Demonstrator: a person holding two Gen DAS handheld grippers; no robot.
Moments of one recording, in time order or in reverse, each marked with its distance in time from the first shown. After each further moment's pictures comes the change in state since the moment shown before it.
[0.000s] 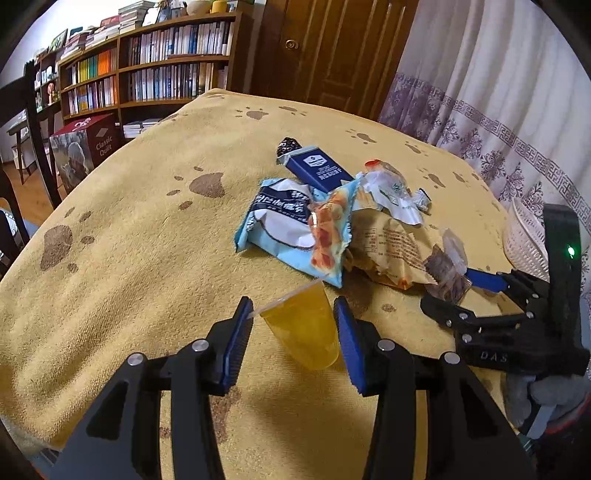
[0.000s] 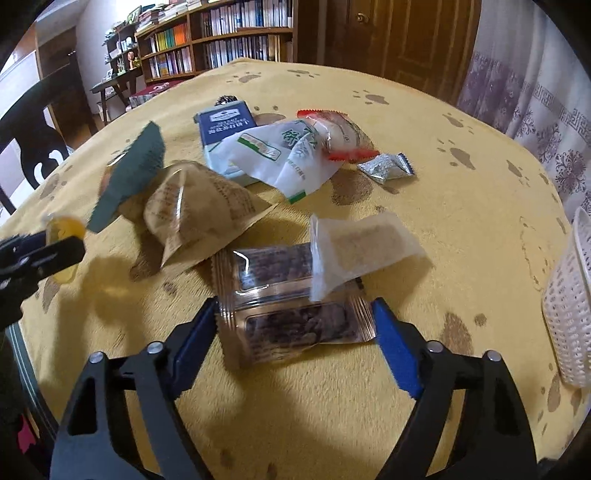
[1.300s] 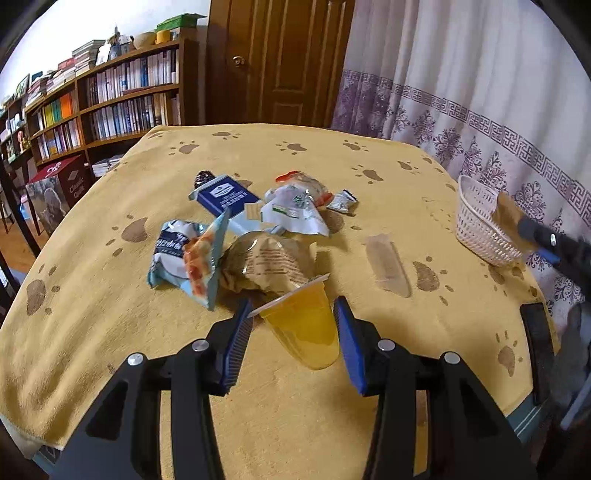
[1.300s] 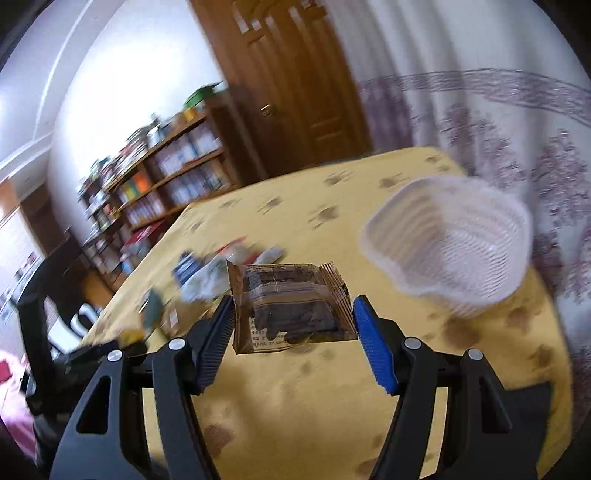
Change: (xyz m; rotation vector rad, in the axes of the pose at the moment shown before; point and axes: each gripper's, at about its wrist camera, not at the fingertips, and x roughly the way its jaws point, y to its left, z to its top) left arm -0.016 -0.088 0.009 0.162 -0.034 -0.054; right arm -0.159 -0.140 -0.061 0.474 -0.394 0.051
